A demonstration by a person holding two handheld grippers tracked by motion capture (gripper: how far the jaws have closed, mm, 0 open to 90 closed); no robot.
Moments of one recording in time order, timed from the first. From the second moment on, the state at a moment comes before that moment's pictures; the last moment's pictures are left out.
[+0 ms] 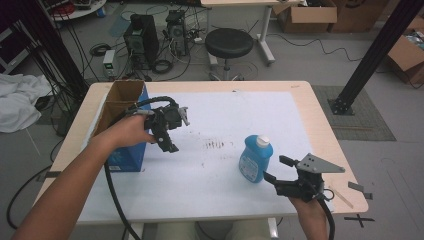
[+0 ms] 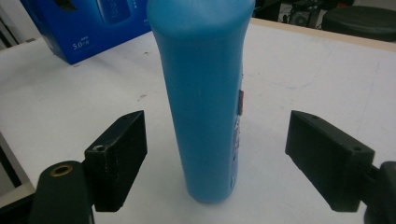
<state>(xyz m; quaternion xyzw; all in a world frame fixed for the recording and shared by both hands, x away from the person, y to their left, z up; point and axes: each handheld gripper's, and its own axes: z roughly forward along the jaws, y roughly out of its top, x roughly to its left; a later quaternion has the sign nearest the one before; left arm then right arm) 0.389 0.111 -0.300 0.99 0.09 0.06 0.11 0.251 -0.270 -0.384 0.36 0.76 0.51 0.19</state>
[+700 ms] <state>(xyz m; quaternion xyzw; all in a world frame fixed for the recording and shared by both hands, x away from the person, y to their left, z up) 0.389 0.111 -0.300 0.99 0.09 0.06 0.11 0.260 -0.245 -0.388 0.39 0.74 0.51 0.22</state>
